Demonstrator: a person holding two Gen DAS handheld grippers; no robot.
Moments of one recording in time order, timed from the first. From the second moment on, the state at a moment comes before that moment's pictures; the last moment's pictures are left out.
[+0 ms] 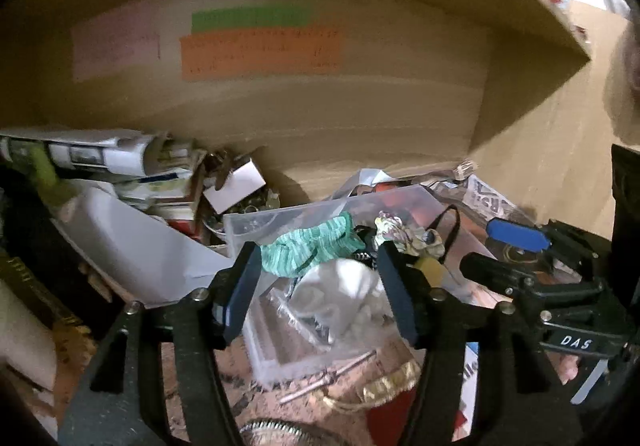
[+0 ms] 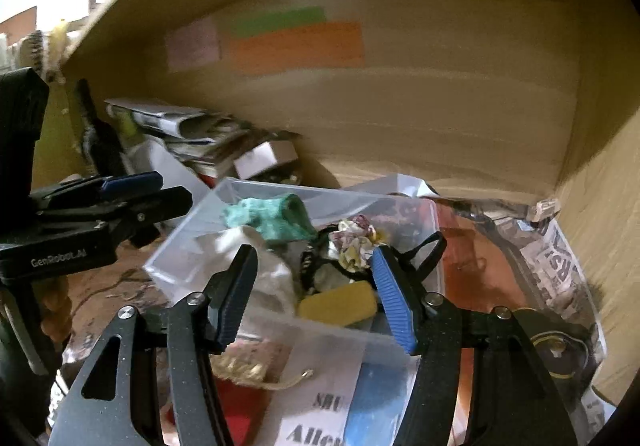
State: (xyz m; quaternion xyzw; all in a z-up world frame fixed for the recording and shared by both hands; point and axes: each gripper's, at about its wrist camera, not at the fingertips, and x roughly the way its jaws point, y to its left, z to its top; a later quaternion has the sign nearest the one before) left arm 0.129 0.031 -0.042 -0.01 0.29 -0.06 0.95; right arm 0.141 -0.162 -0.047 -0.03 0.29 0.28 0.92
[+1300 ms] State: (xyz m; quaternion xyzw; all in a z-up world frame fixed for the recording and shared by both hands) left arm 0.071 0.071 -0.159 -0.05 0.44 -0.05 0.89; right arm 0.107 -0.094 -0.146 -0.11 0.42 0.32 0.84
